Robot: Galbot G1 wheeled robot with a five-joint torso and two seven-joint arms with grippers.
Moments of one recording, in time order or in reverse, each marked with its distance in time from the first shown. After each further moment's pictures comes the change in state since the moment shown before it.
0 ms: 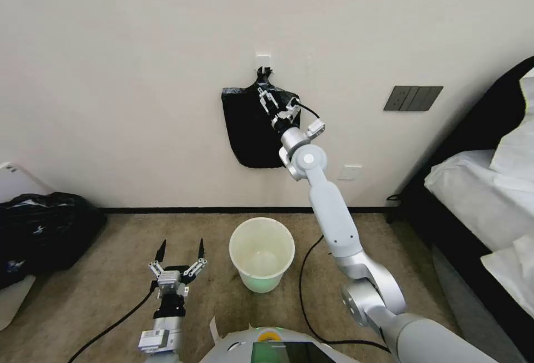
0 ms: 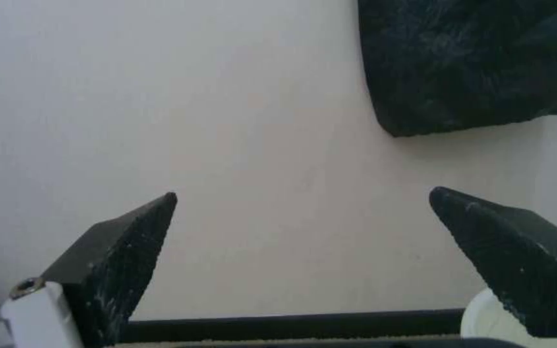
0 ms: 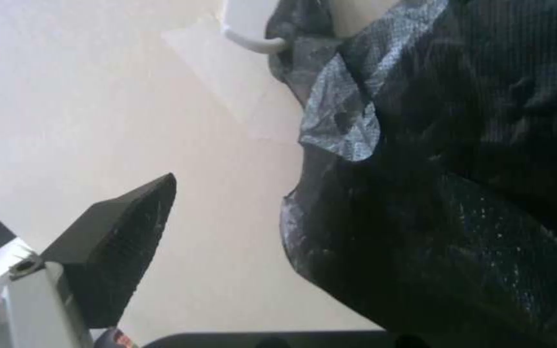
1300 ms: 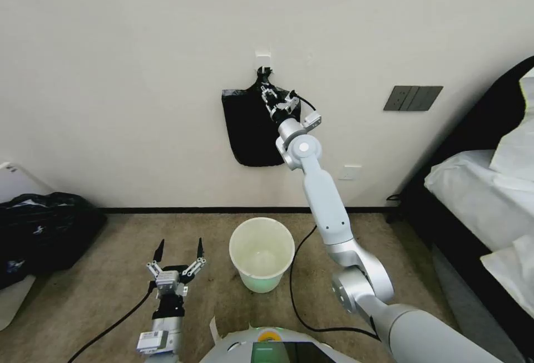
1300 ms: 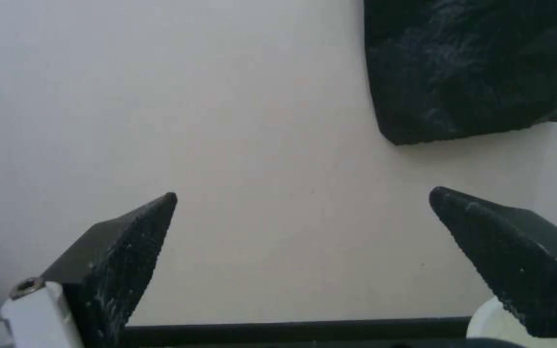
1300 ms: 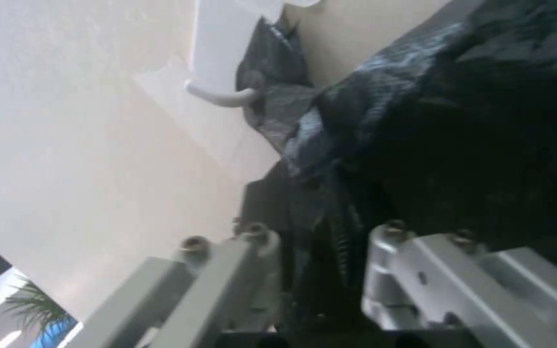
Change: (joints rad) left arm 0.007 -0.003 -0.004 -0.013 -0.001 -0.008 -0.007; right arm 0.055 0.050 0.041 -0.091 -0.002 0.009 -0.004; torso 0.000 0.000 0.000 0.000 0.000
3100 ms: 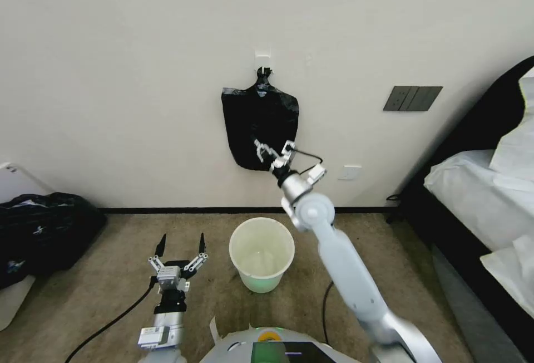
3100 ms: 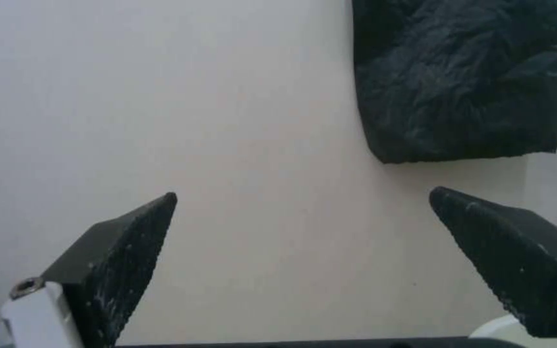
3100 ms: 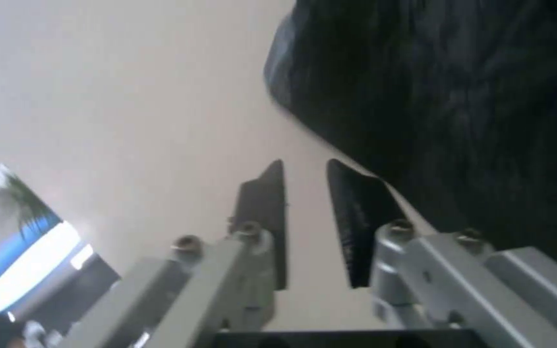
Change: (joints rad) left arm -0.019 0.018 0.019 -0.019 -0.003 0.010 -0.008; right arm -0.366 -0.172 -0.110 0.402 -0.103 -0.017 -0.001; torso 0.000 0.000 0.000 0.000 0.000
